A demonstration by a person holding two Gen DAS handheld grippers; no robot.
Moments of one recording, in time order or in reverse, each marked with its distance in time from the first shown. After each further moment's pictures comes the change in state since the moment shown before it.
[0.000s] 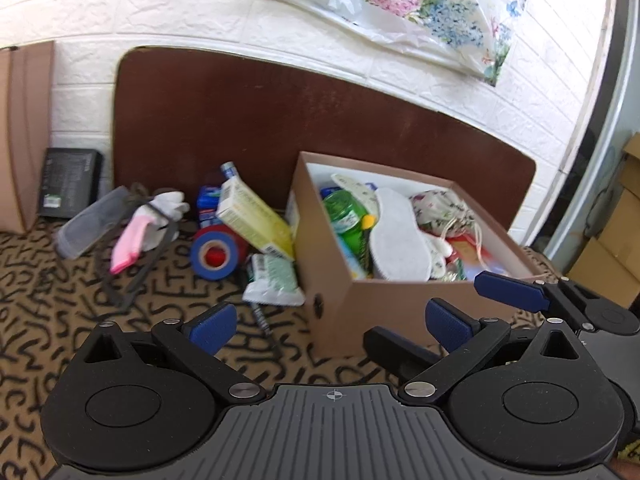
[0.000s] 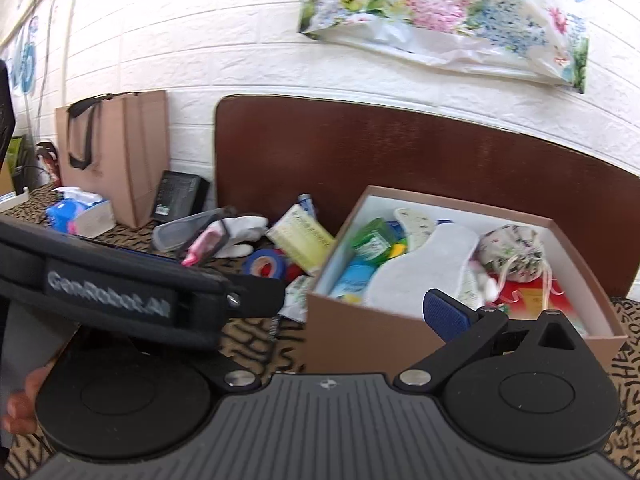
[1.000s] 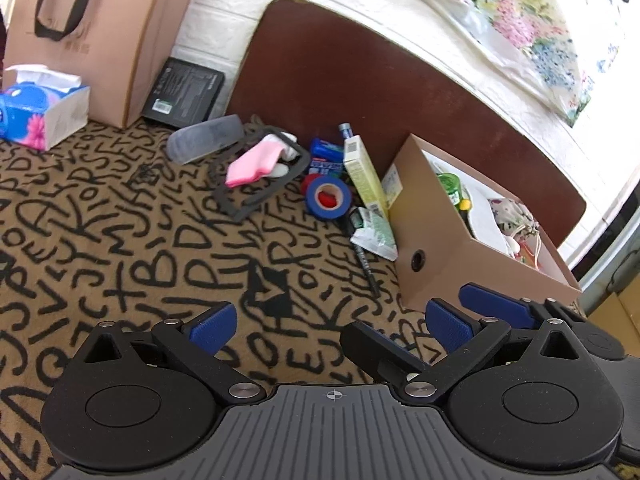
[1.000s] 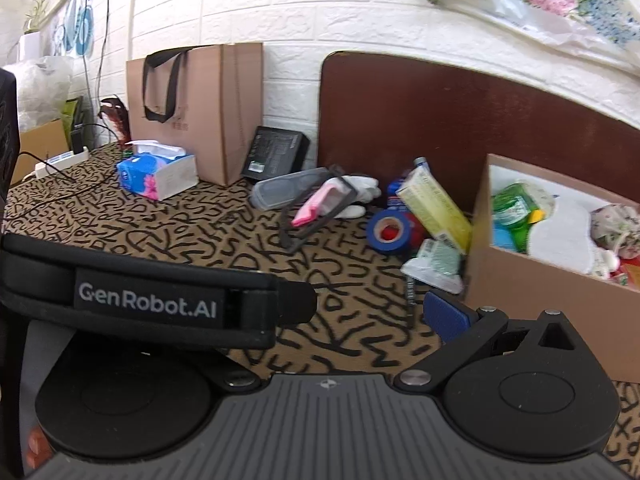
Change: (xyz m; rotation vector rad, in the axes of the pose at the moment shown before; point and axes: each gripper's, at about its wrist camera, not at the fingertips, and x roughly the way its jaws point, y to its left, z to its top) left arm -0.045 0.093 -0.056 -0.258 0.021 0.077; right arm 0.016 0.101 -0.021 -0.056 0.093 0.156
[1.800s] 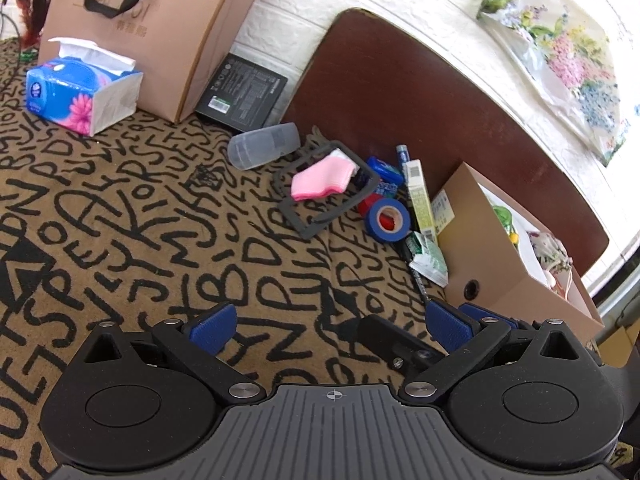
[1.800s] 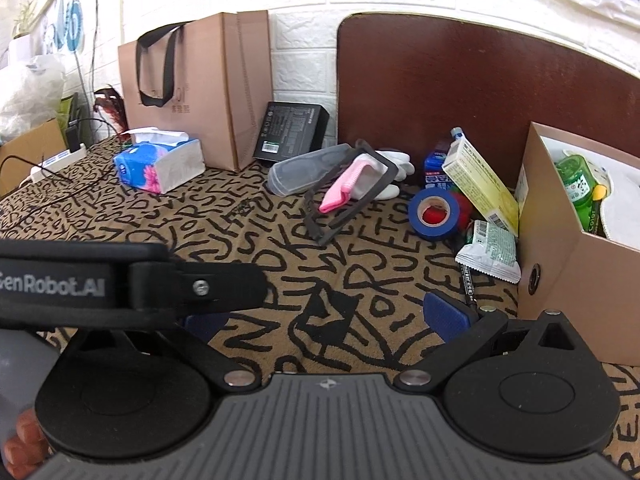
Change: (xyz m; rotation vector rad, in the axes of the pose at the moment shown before) left arm 0.002 0.062 0.014 -0.104 -0.030 0.032; right arm 0.058 0.020 0.007 0.066 0.065 0.018
